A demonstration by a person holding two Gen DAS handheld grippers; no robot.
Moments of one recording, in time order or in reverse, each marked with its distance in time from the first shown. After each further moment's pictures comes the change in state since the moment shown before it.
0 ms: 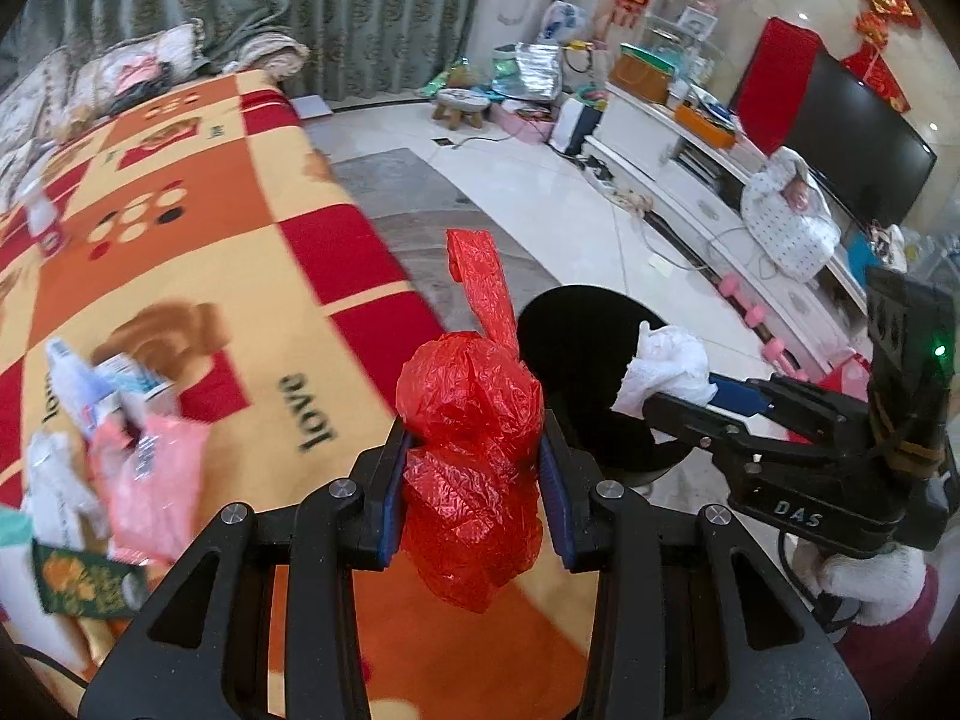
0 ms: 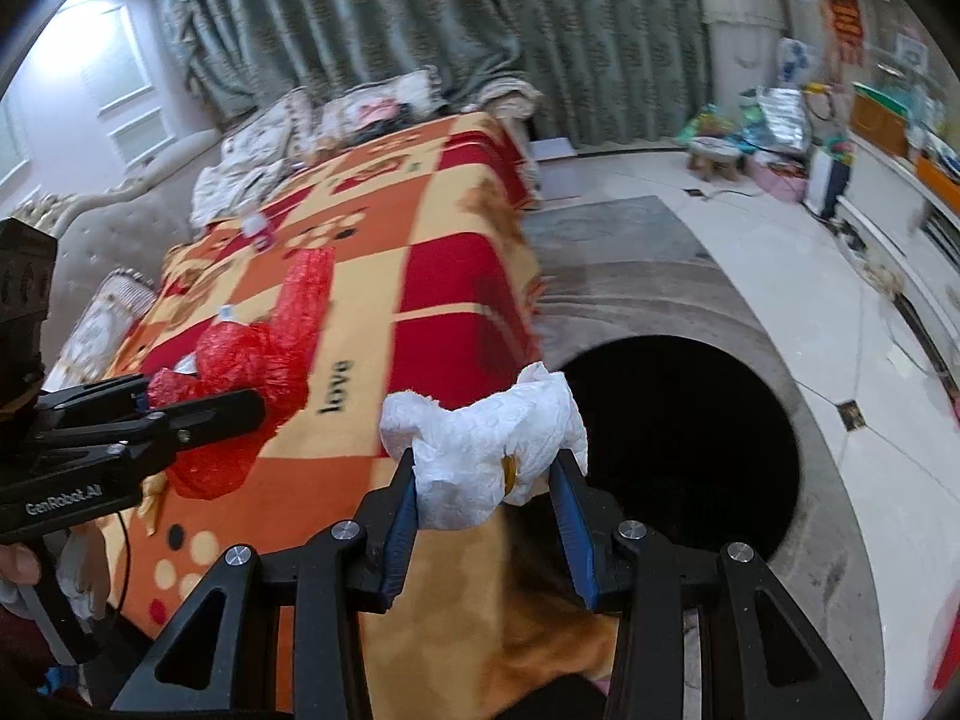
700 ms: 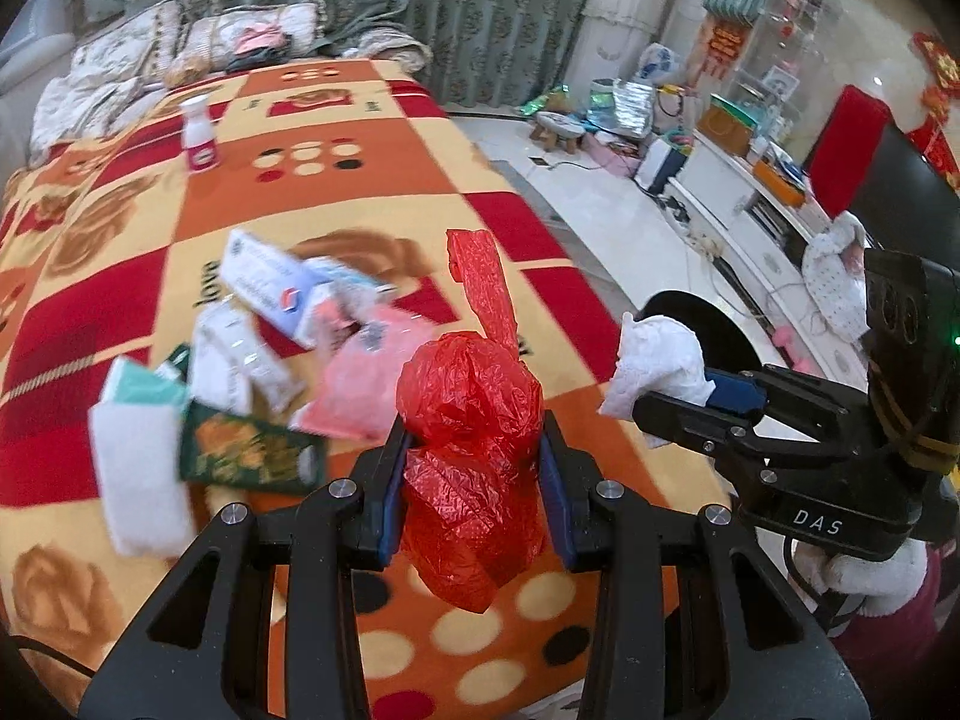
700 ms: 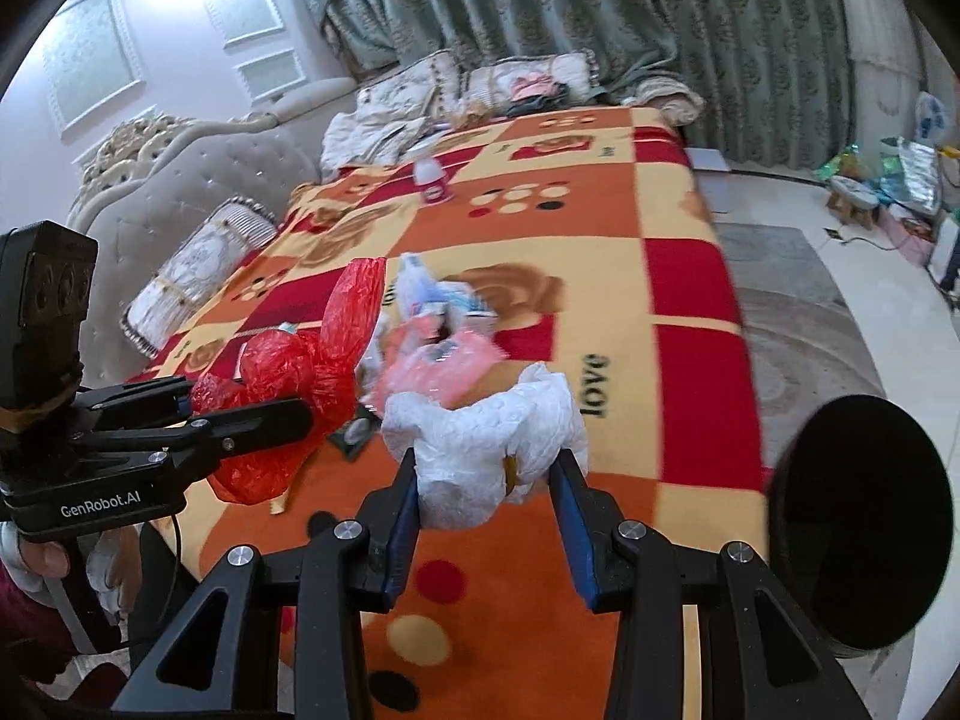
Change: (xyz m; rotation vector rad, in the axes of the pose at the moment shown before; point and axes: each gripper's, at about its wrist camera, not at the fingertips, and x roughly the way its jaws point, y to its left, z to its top) left arm -0.090 0.088 -0.071 -0.167 -0.054 0.136; right arm 0.028 0.142 -0.003 -0.204 0.038 0.243
